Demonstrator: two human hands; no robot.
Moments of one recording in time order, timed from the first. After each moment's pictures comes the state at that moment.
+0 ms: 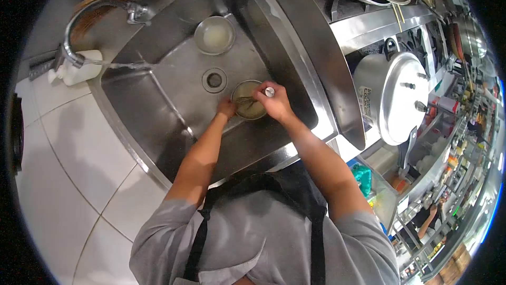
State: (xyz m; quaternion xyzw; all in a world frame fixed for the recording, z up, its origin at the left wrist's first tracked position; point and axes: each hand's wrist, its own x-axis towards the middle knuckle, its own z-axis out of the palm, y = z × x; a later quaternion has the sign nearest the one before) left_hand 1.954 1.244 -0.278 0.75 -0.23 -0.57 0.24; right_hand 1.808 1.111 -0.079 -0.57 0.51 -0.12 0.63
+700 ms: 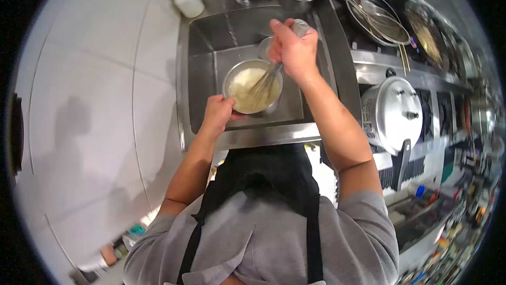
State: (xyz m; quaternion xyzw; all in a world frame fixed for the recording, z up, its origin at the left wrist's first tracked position) left_hand 1.913 1.363 0.089 0.68 0.00 -0.40 0.61; right_hand 1.854 1.162 0.207 -0.50 0.15 -0.34 0.79
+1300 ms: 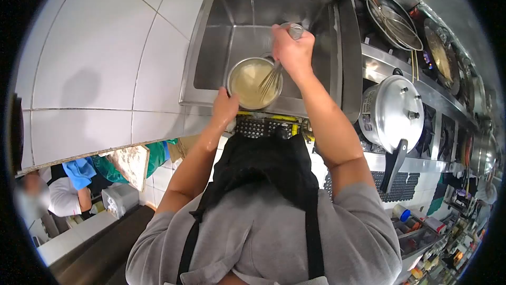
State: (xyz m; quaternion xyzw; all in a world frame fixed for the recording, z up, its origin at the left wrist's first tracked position) left_hand 1.814 1.421 0.027 0.83 -0.02 -0.27 0.49; right_hand 1.800 1.207 0.165 -0.56 0.15 -0.27 0.77
